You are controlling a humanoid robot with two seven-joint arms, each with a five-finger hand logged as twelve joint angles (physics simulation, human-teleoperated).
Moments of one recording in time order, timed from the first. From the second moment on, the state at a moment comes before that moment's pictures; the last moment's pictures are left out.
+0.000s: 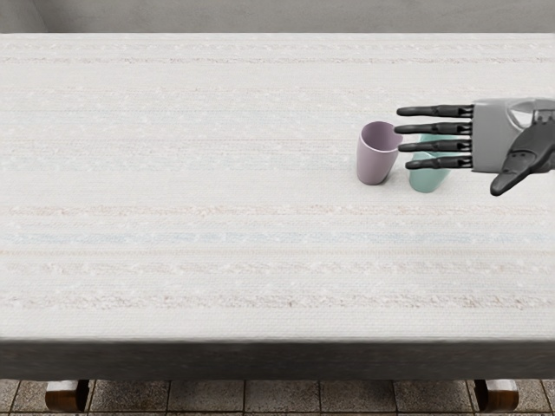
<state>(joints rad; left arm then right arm) -0.04 0.00 -0.04 -0.10 -0.07 -0.17 0.26 1.09 -1.16 0.39 1.48 0.50 0.61 -0.61</state>
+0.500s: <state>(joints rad) -0.04 0.00 -0.05 -0.10 -0.06 -0.17 0.26 1.28 -0.97 0.38 1.43 0.20 0.61 -0.61</state>
